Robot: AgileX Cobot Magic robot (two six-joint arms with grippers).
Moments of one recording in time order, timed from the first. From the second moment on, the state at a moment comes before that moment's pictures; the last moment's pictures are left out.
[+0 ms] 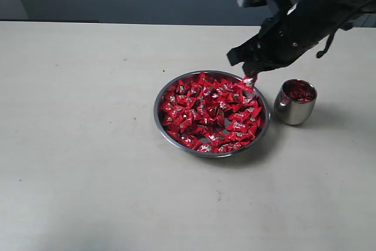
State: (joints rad) left arm 0.25 0.00 -0.02 -0.50 0.52 0.30; right arm 0.44 1.72 -1.20 0.39 0.69 -0.39
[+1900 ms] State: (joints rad) left arm 0.25 0.00 -0.02 -0.50 0.52 0.30; right arm 0.57 1.81 -1.11 0.55 0.63 -0.52
